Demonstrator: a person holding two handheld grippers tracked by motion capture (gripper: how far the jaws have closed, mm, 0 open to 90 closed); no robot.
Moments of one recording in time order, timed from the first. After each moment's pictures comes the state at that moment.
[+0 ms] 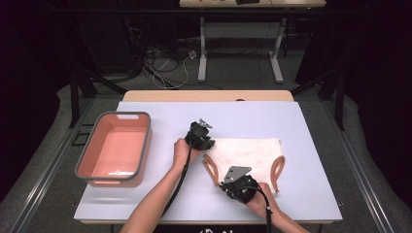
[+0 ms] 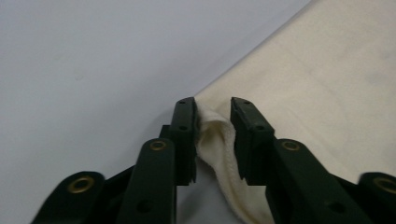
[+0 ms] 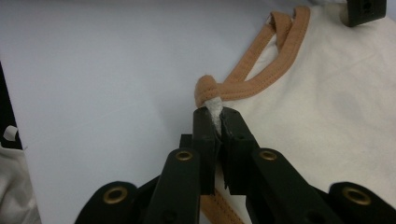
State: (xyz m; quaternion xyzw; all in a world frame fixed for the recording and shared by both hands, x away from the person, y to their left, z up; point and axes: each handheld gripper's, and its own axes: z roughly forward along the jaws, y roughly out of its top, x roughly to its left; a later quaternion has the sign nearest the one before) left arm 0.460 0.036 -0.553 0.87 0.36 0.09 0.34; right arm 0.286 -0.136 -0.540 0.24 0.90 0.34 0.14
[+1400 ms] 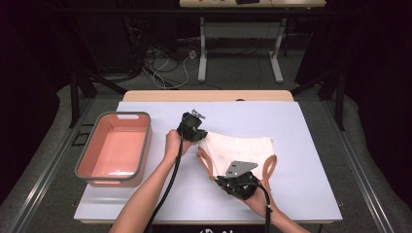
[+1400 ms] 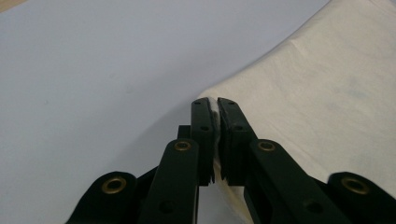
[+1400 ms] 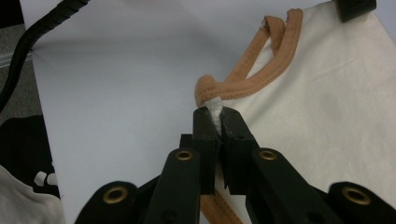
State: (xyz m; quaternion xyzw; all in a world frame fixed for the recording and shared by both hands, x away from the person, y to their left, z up) left arm 0.465 0.060 -0.509 0.86 0.37 0.09 0.34; right arm 0.287 -0.134 -0.520 0.24 0.87 0.41 0.14
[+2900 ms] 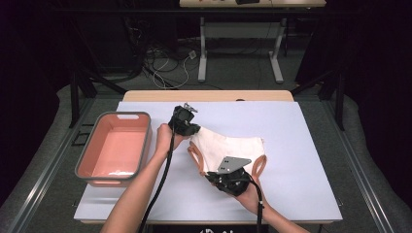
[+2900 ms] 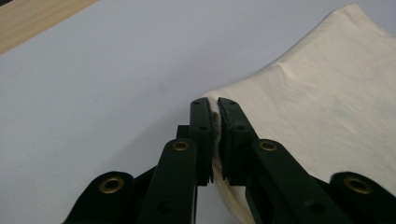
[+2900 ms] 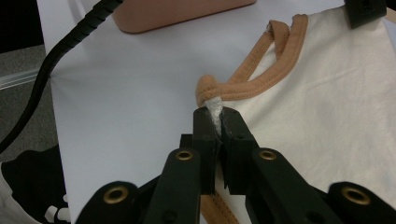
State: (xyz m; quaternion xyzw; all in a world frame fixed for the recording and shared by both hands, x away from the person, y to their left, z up) left arm 0.468 0.082 -0.482 0.87 0.36 0.11 0.32; right arm 0.292 -0.113 -0.507 0.23 0.86 0.44 0.13
